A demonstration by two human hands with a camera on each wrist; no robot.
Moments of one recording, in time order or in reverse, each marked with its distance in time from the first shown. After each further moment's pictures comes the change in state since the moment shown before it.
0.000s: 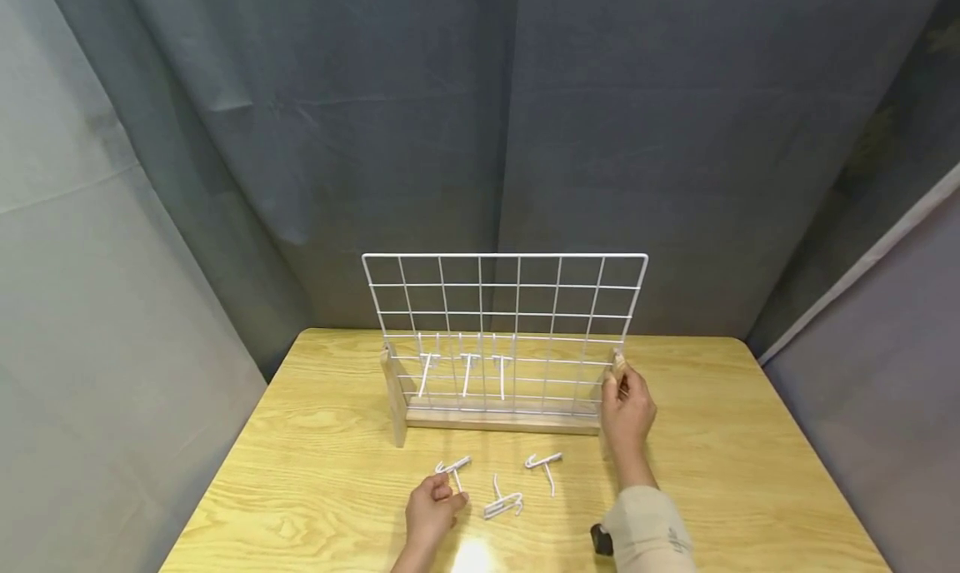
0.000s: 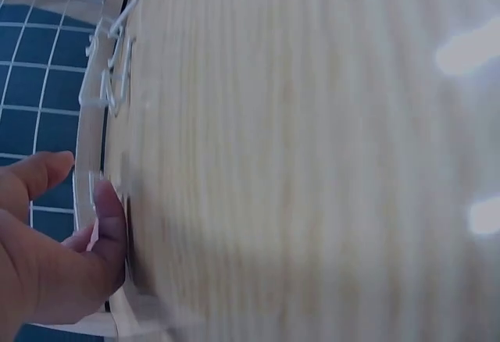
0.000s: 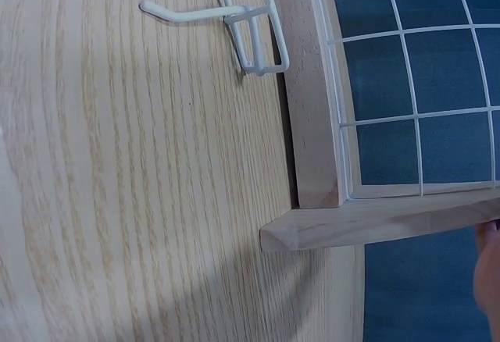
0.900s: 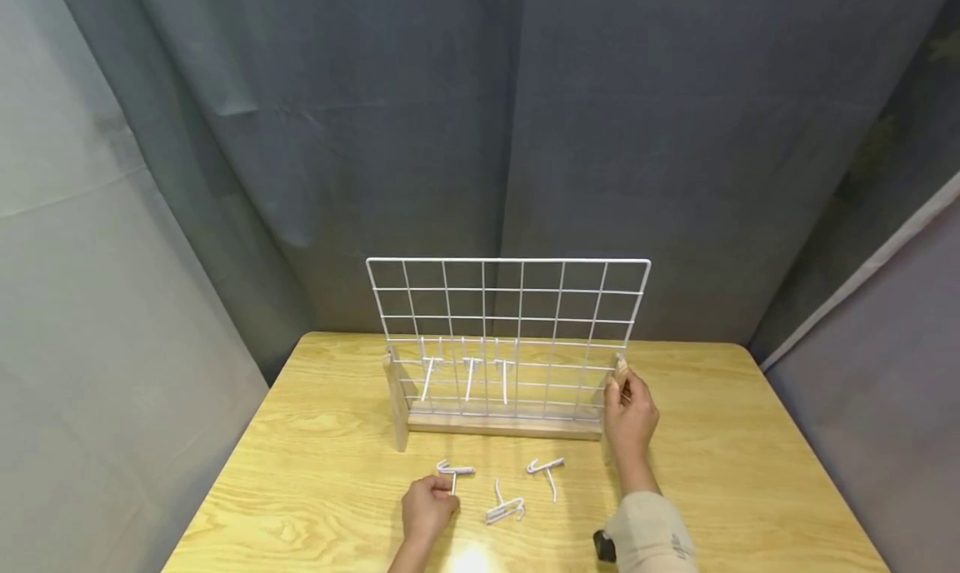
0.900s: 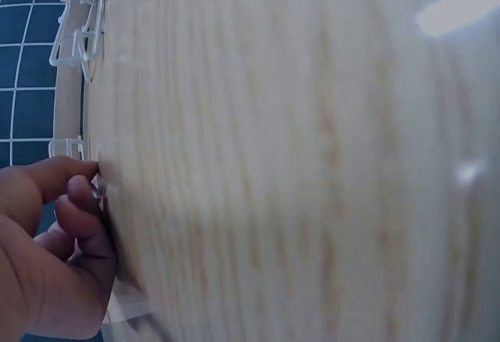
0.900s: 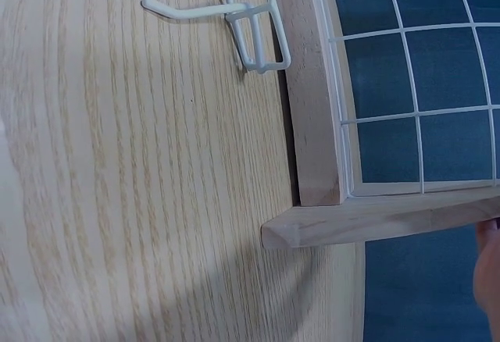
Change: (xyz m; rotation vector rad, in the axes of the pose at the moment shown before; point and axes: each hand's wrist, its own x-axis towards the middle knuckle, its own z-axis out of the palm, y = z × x) left_hand 0.017 -0.006 -0.002 0.201 0.023 0.027; right_hand 0.000 0.001 0.000 0.025 -0.030 0.031
